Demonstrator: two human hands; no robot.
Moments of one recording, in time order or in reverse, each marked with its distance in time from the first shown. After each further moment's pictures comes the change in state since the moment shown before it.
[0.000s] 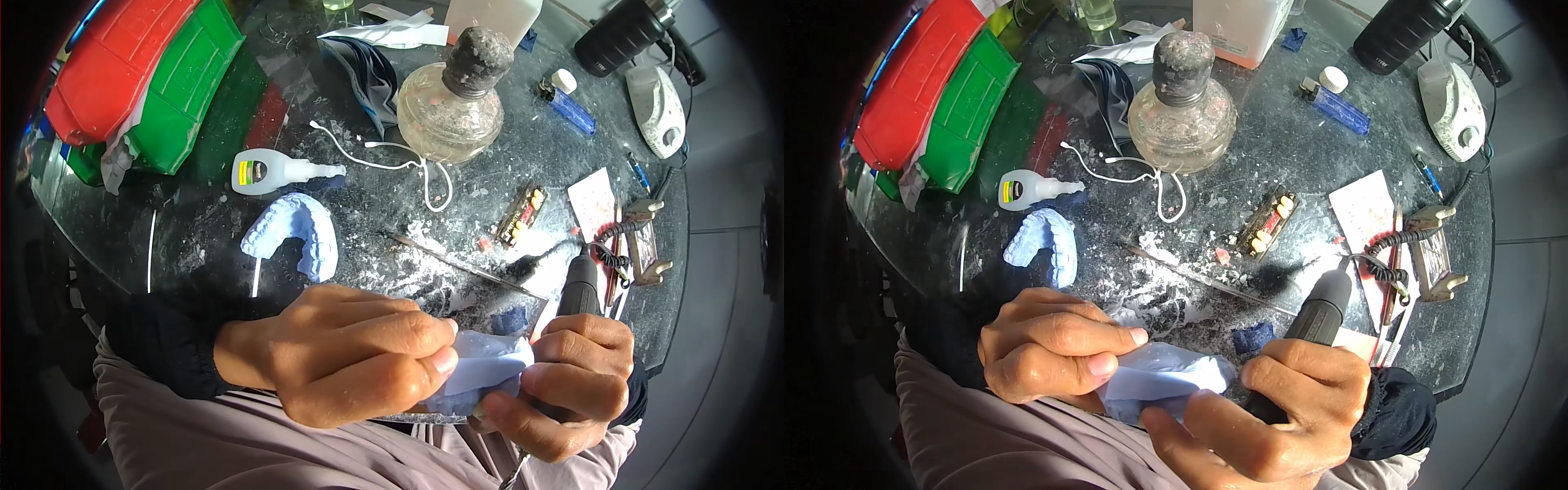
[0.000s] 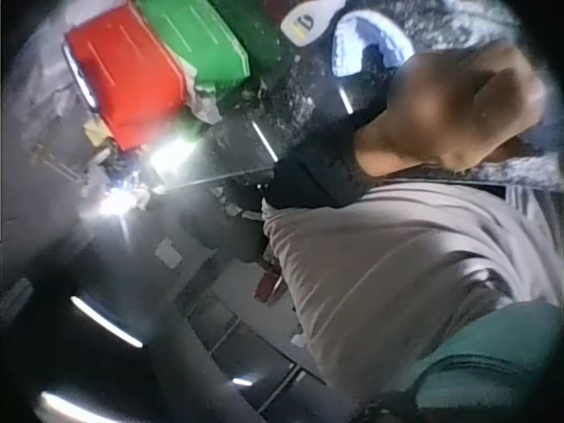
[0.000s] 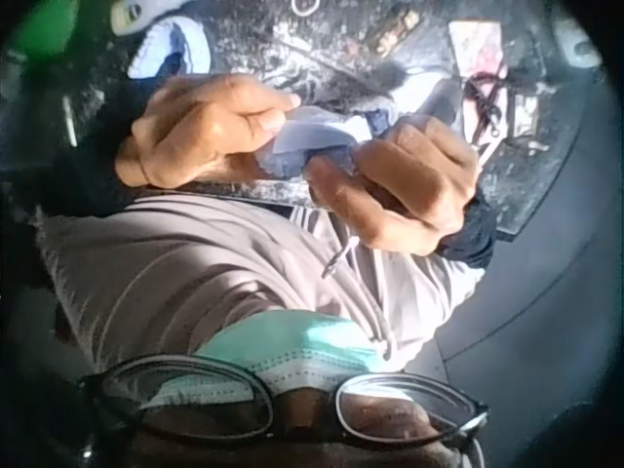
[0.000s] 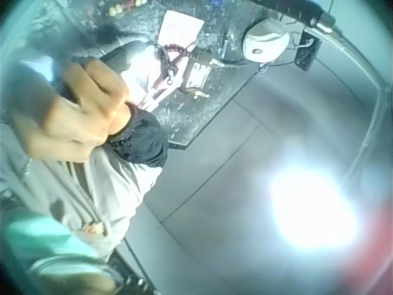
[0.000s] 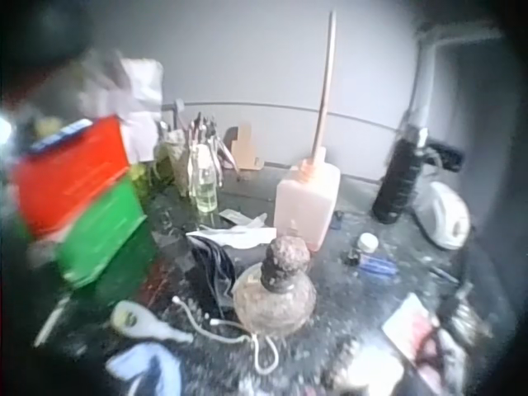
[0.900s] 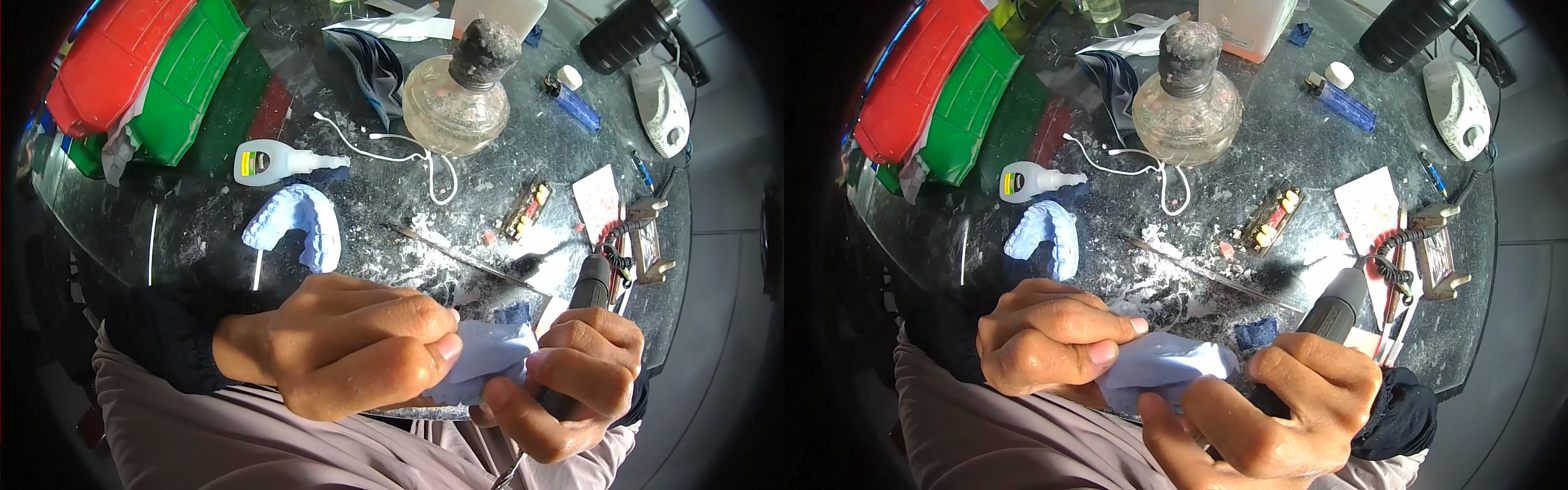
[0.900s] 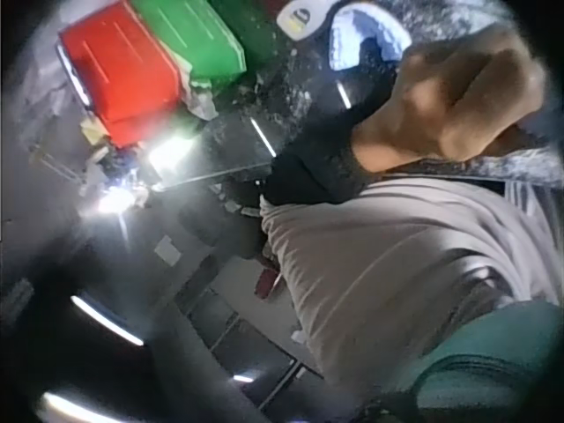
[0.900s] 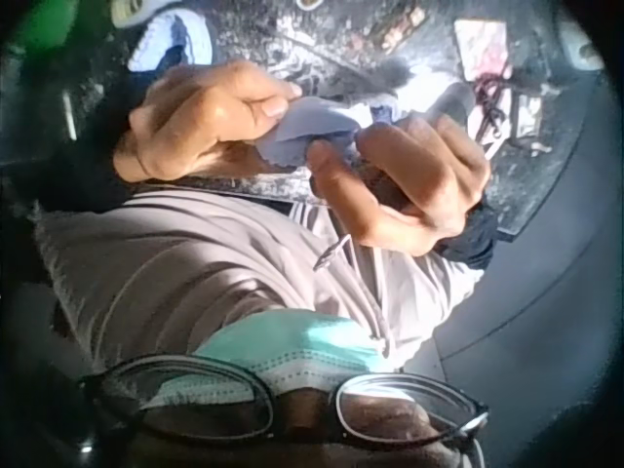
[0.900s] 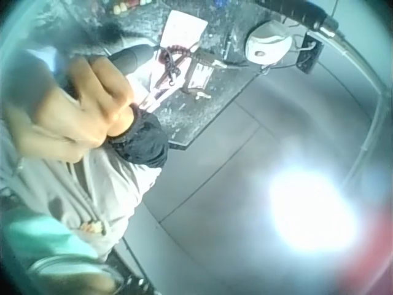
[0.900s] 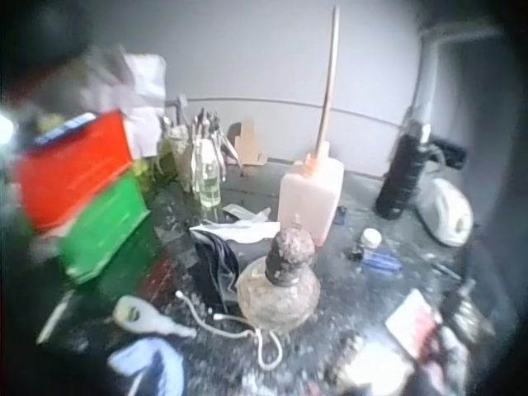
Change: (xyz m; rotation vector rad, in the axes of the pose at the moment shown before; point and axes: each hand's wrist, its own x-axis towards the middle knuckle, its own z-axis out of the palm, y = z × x) left_hand 0.002 -0.001 0.003 -0.017 0.053 -0.005; right_hand 0.008 -0.006 -0.005 -0.126 -0.106 0.042
